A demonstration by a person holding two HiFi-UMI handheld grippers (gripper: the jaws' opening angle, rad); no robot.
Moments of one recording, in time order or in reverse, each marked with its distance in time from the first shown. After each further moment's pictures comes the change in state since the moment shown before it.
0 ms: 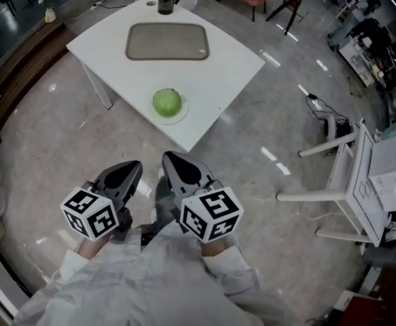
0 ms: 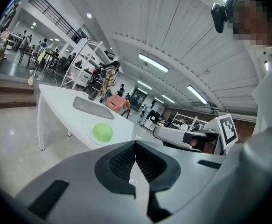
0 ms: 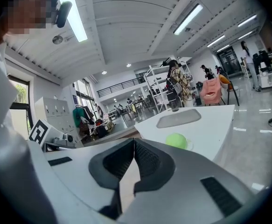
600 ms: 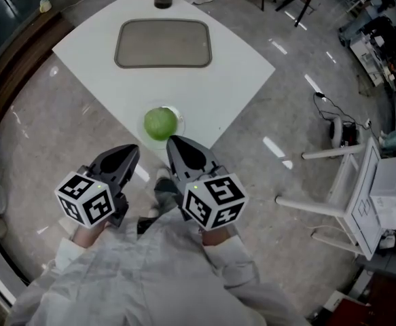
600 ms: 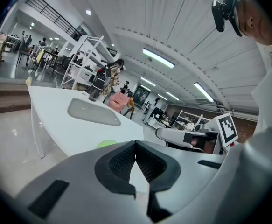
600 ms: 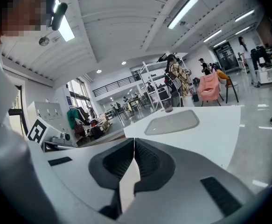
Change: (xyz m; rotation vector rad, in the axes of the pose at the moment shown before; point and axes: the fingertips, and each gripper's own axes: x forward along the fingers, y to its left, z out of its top) left arm 0.115 0.069 0.068 -0.003 0.039 0.037; right arm 0.091 -0.113 0.053 0.043 0.032 -0.022
